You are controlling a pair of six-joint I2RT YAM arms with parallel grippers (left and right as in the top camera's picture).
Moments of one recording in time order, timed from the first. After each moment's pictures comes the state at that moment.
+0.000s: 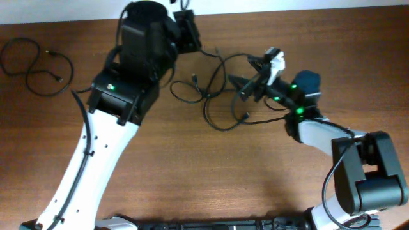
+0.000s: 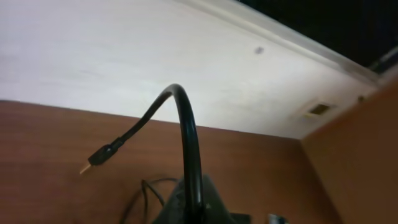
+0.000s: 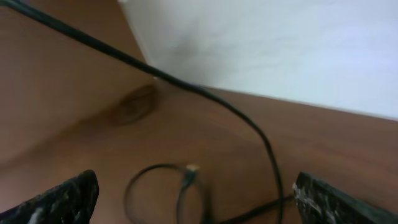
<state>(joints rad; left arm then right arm) -0.44 1.52 1.75 -0.56 -0.03 -0.52 0.09 1.75 0.72 0.95 -0.85 0.28</state>
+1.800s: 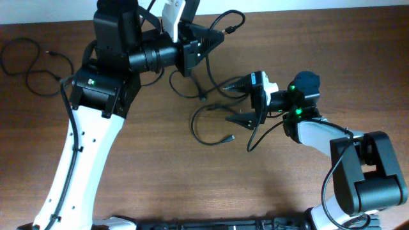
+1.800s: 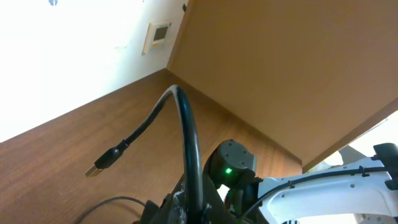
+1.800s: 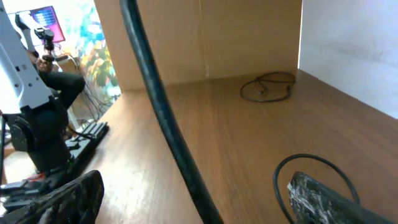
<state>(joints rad) -0.32 1.52 1.75 -0.54 0.84 -0.14 0.13 1.75 0.72 1.00 -1.41 0.07</state>
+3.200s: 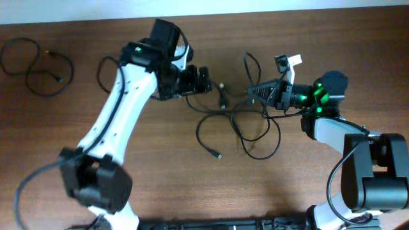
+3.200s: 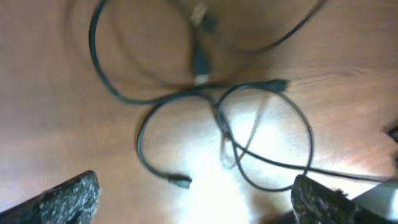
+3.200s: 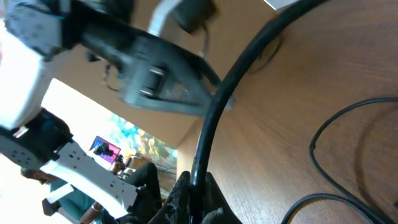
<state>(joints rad) -0.34 1.87 1.75 -1.18 0.37 -0.38 -0.04 1.75 0.72 1.11 -1.45 1.02</state>
